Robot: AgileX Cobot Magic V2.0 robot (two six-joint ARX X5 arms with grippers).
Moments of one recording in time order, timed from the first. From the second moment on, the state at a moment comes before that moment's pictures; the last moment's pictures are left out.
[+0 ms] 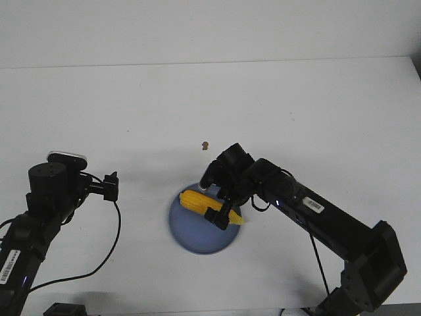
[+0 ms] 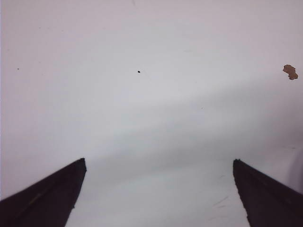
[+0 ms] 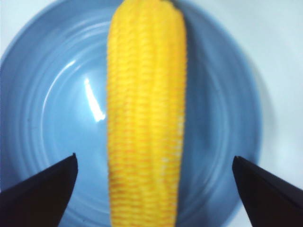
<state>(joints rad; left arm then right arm) -0.10 1.03 0.94 -0.40 0.08 0.11 0.60 1.68 1.30 -0.82 -0.31 -0.34</state>
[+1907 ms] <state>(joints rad) -0.03 0.43 0.55 -0.19 0.04 -0.04 0.04 0.30 0.52 -0.24 0.04 -0.02</state>
